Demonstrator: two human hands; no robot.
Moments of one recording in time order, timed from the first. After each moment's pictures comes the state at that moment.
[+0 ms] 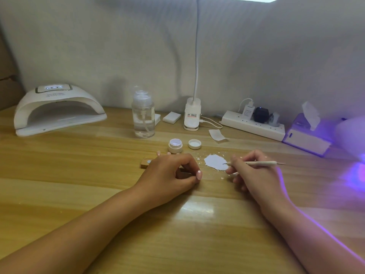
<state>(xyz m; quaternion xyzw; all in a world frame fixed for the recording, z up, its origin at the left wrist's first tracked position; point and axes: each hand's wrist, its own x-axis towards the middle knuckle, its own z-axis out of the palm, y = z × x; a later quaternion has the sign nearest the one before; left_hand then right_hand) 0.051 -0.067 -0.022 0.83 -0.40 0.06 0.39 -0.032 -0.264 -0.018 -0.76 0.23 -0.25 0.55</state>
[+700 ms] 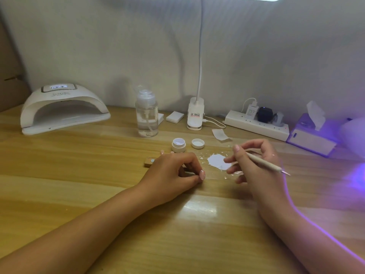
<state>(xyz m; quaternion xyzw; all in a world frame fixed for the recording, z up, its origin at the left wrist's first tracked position) 0.048 -0.066 -0.017 0.82 -0.39 0.03 0.42 -0.037 -0.241 -0.002 -0.73 0.13 -0.31 0.59</state>
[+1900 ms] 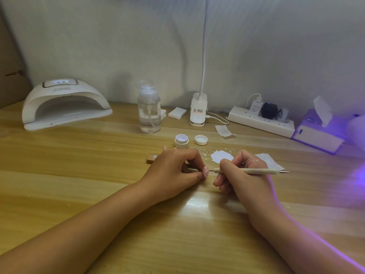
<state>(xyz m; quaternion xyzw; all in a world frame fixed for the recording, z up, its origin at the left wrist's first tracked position) 0.050 -0.066 -0.018 0.82 -0.40 0.04 0.40 -0.040 -0.218 -0.014 -0.74 0.13 -0.19 0.64</state>
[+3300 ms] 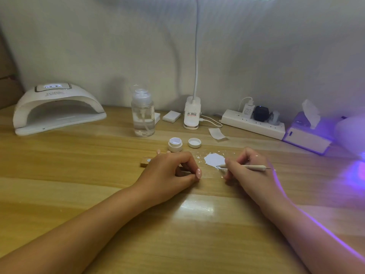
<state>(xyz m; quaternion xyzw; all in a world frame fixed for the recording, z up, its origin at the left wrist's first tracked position) 0.049 -0.068 -0.021 0.83 -0.38 0.03 0.40 -0.032 -0.260 -0.017 -0.83 0.22 -0.21 0.46</state>
